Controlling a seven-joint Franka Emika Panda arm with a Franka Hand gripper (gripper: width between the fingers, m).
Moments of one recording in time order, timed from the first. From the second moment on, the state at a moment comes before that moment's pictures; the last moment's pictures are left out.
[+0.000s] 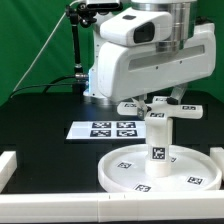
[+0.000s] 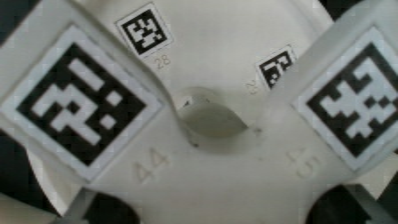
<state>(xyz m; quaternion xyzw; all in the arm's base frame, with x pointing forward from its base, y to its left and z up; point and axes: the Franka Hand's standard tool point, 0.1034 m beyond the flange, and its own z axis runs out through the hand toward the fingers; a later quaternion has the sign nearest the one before) 0.560 0.038 0.104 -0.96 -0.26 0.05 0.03</state>
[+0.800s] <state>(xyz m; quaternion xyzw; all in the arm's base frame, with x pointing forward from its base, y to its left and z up) 0.564 0.037 0.104 -0.97 -0.25 0.04 0.02</state>
